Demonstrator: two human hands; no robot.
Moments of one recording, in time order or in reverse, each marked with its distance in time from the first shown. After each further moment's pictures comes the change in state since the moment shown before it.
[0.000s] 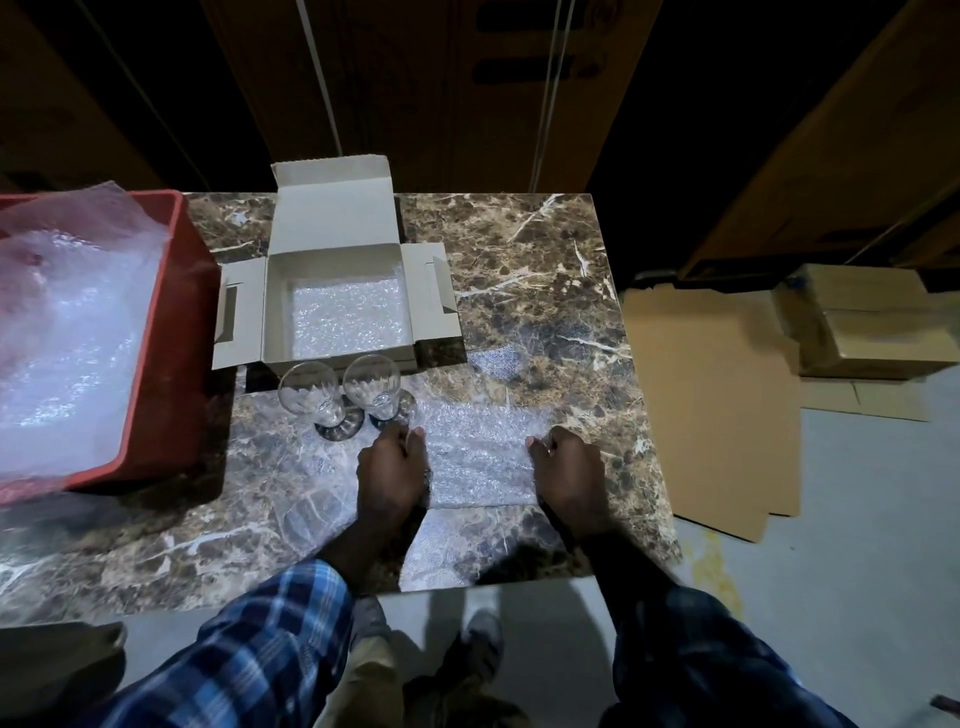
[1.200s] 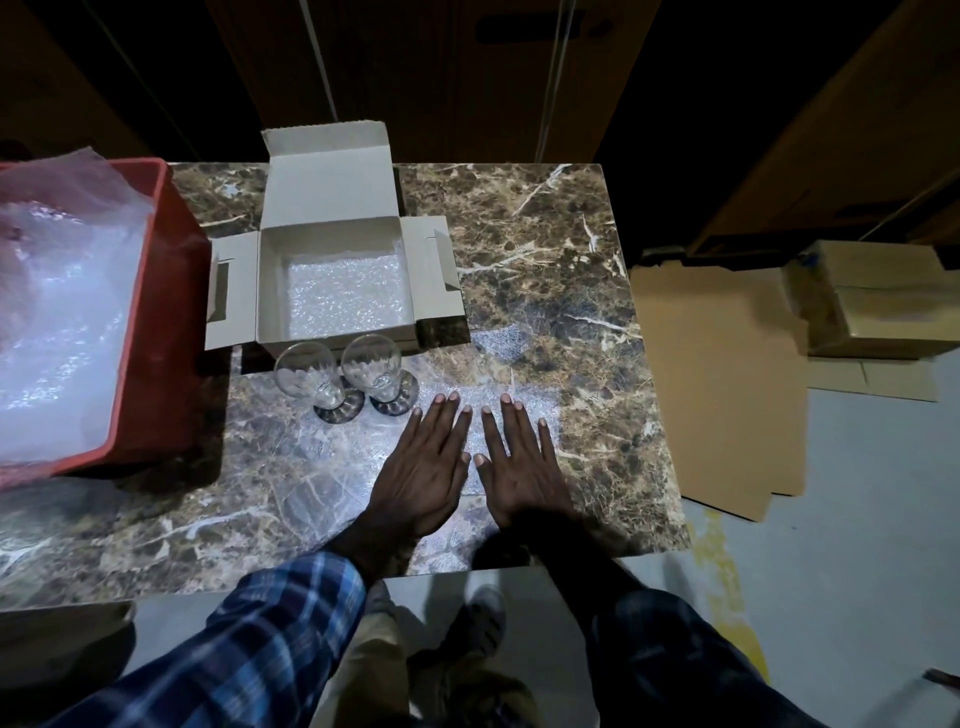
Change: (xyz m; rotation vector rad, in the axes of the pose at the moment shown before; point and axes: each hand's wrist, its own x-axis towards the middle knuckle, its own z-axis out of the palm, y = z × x) left_hand -0.006 -0.035 0.028 0.621 -0.207 0.798; right_hand -0.022 0.007 0.065 -0.467 -0.072 -0.512
